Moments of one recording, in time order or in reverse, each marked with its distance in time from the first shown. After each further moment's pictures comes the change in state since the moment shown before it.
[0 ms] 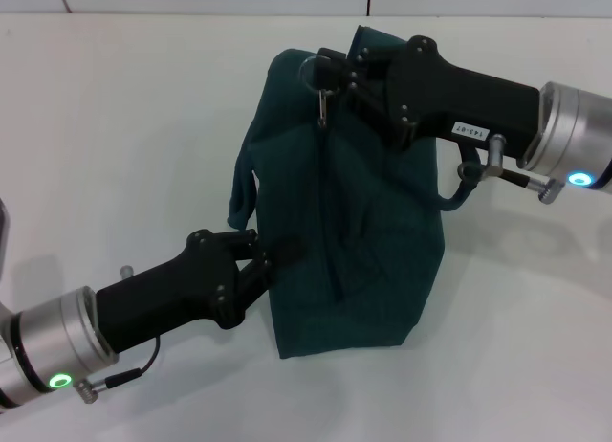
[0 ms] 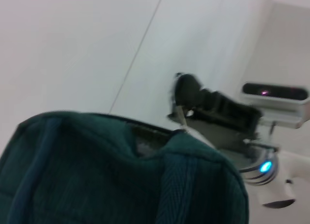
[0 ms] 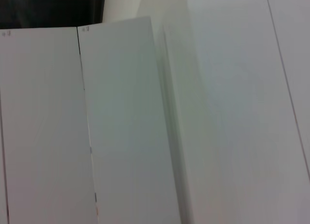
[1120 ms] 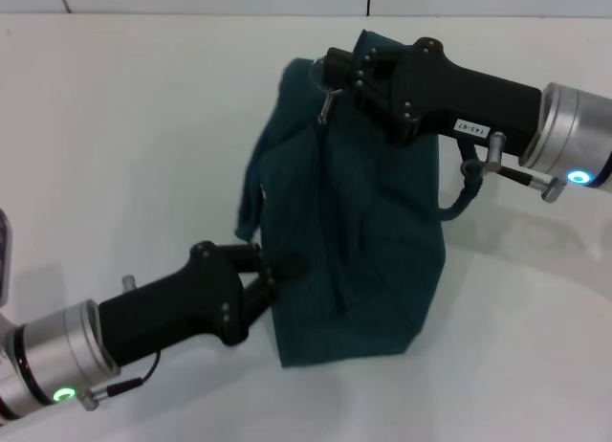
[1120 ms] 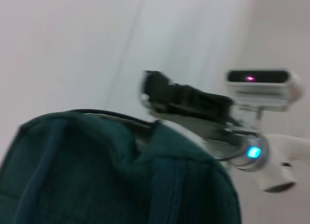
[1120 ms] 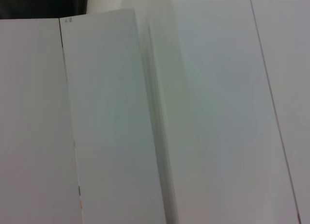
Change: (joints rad) left arm 0.005 0.003 0.029 -0.021 0.000 0.004 0.101; right arm 0.009 0.001 0.015 0.034 -0.001 0.030 -0.013
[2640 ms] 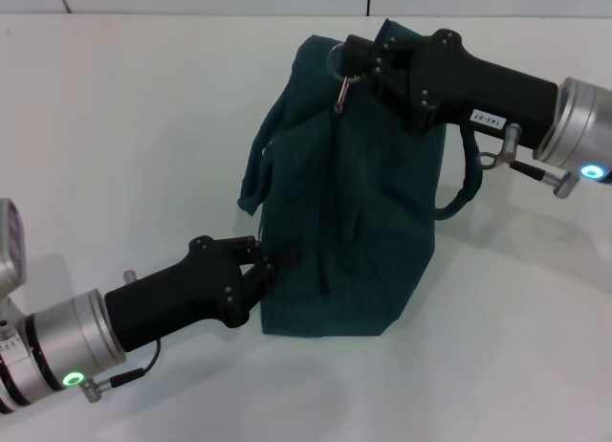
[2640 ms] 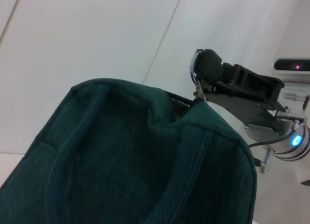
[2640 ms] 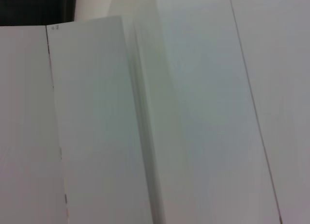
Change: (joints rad) left arm -0.024 0.004 -0.006 -0.029 -0.015 -0.105 -0.050; right arm -0.003 -0.003 0.041 0.027 -0.001 -0.014 -0.001
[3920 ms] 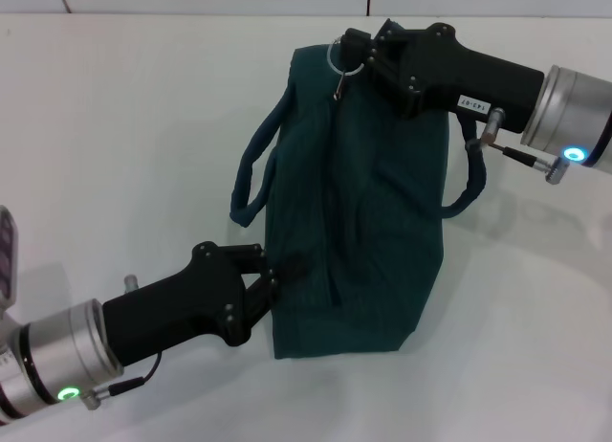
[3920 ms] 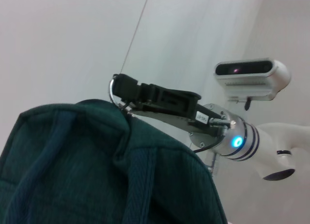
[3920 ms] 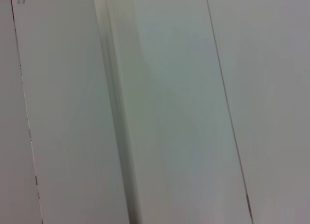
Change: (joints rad) left arm 0.008 0.000 0.000 0.000 0.019 0.077 0.071; right arm 0.052 0.003 0.010 0.048 -0.001 0.102 -0.002
